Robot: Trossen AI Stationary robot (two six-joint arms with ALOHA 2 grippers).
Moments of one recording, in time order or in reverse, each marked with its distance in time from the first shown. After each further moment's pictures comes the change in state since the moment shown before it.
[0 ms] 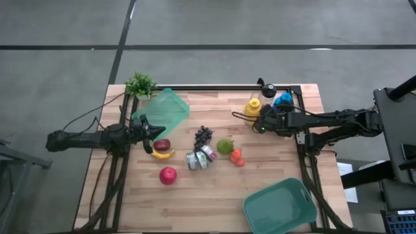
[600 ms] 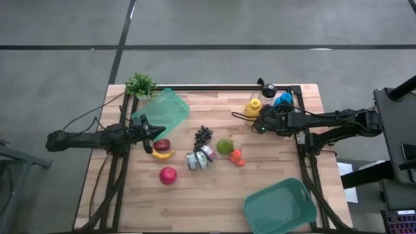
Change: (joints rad) left arm 0.000 0.000 0.000 0.000 0.000 0.000; right arm 0.001 0.000 0.002 0.006 -0.030 0.007
